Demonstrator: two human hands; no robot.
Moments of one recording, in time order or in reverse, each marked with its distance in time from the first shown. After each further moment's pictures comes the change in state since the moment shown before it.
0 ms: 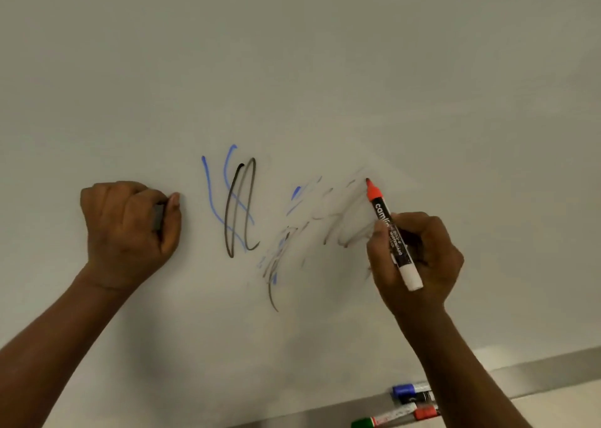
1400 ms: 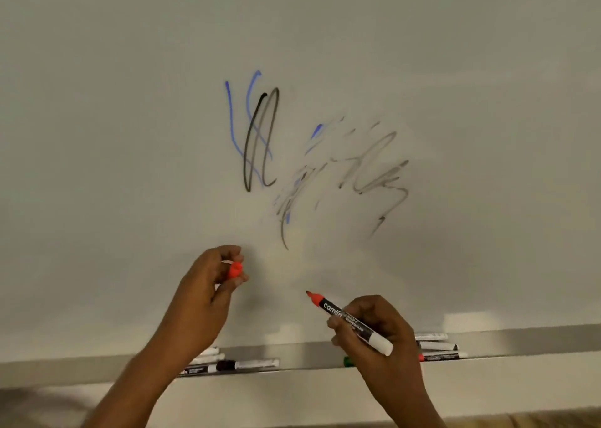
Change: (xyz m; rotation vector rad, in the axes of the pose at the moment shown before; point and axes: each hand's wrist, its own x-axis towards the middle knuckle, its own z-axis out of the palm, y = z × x) left_hand -0.114 0.116 -0.079 -0.858 -0.724 -0.868; right_hand -0.127 -0.045 -0.060 0.245 -0.591 0.891
